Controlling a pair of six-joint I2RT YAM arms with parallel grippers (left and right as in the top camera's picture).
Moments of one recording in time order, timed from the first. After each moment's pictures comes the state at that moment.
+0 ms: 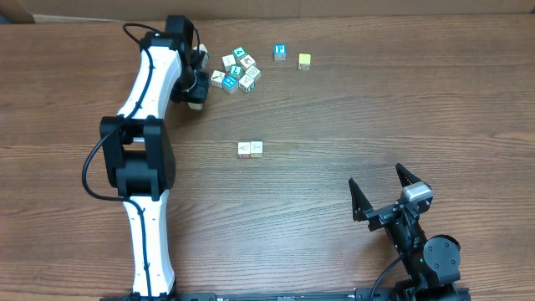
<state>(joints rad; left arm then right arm) -0.07 2.44 2.15 -1.14 0.01 0.05 0.21 0.01 0.02 -0.03 -0.12 0.07</state>
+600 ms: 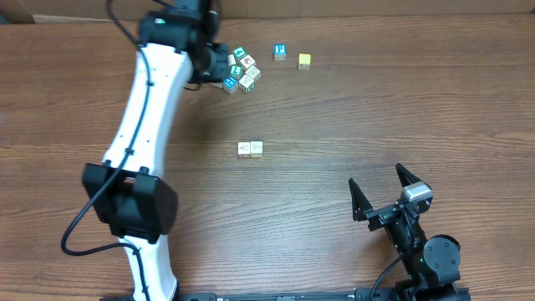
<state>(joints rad) -0.25 2.08 2.15 -1.27 0.02 -0.28 0.21 0.01 0.02 -0.03 -0.12 0.07</state>
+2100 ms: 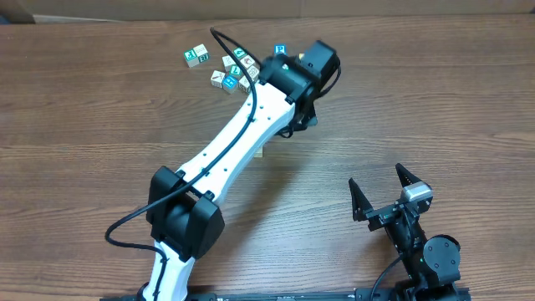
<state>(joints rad) -0.68 2.12 2.05 -1.33 -0.18 -0.89 0.21 0.01 0.02 -0.03 -0.12 0.07</state>
